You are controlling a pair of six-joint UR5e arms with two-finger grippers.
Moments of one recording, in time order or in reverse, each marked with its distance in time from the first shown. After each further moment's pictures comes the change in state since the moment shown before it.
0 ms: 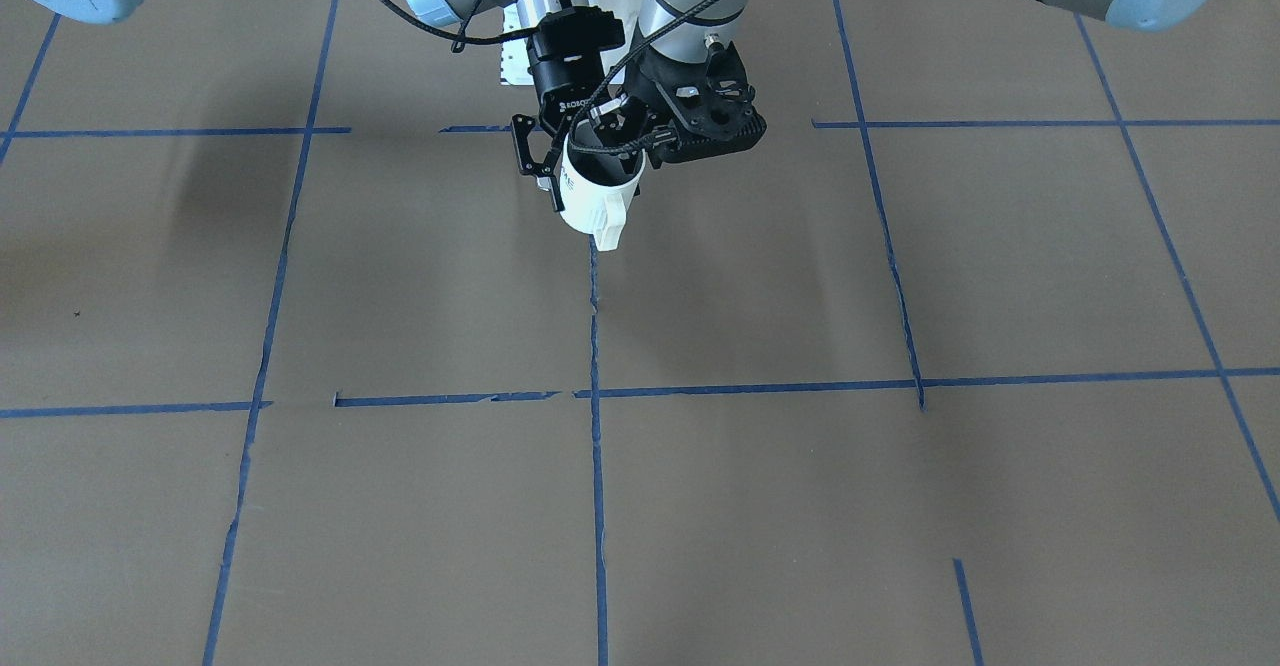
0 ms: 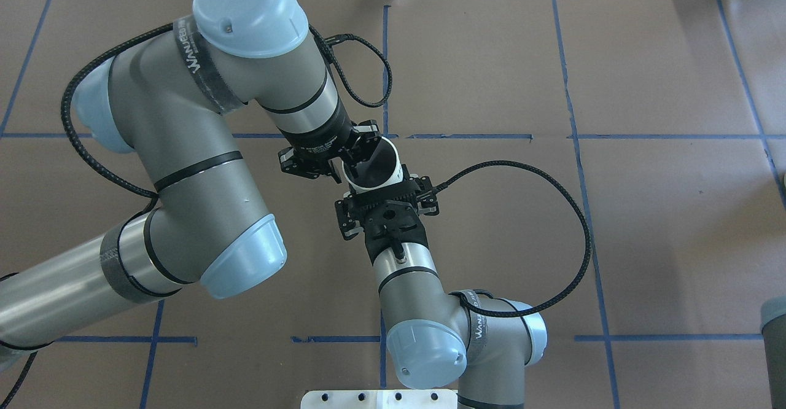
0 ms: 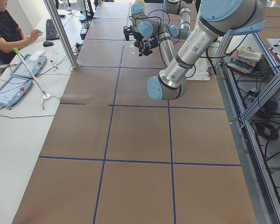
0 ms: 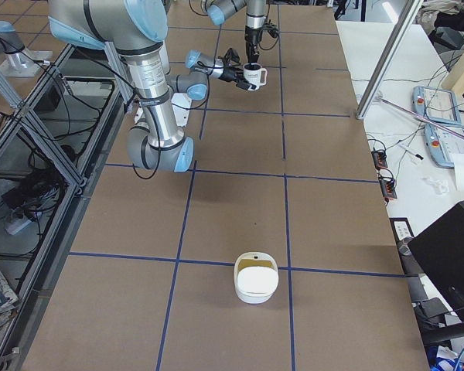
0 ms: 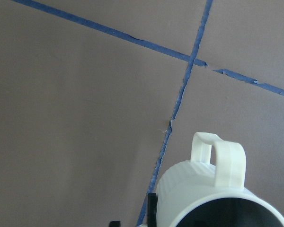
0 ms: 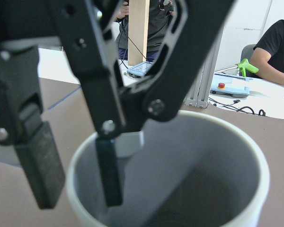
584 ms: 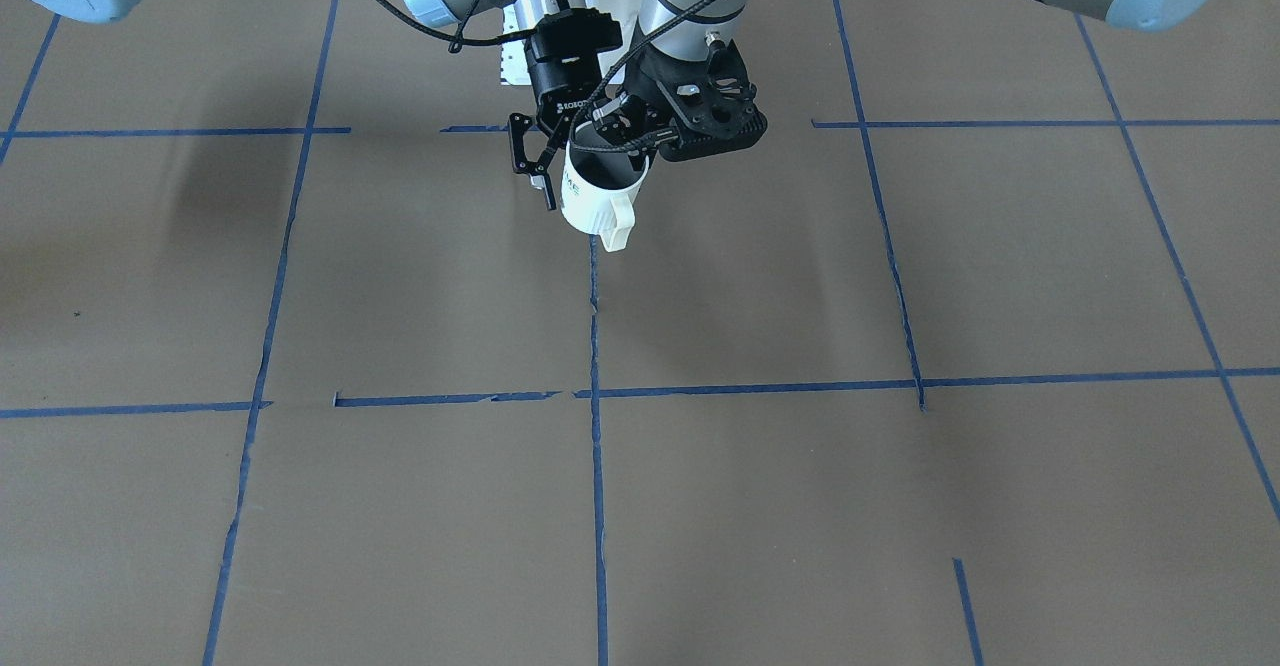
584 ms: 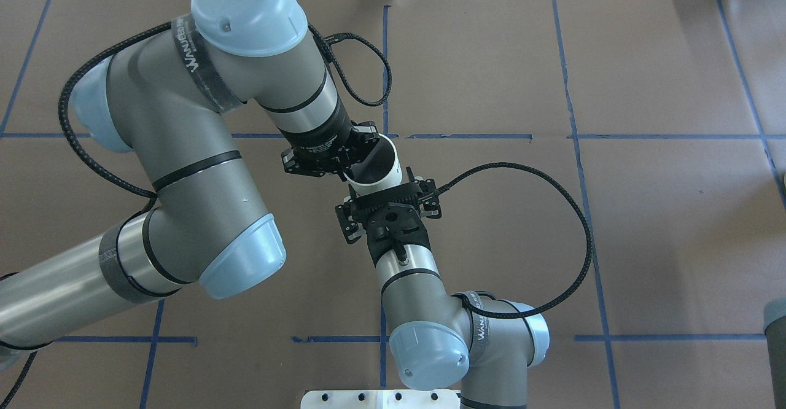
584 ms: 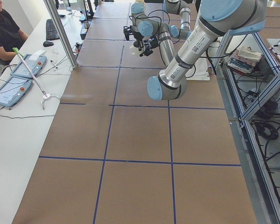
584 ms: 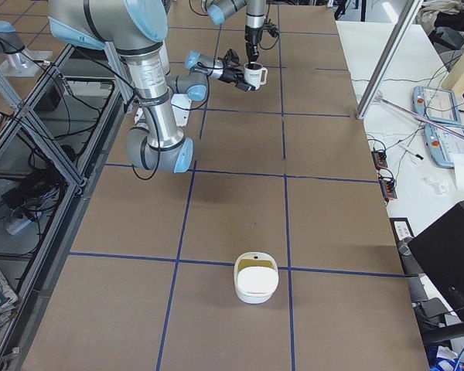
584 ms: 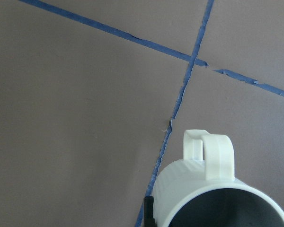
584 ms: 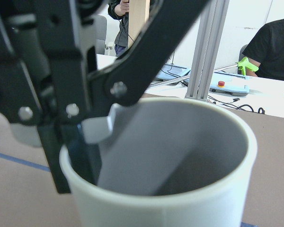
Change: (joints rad) left arm -0.001 0.000 -0.006 0.003 -0.003 -0.011; right arm -0.004 -0.011 -0.001 -0.001 0.001 0.001
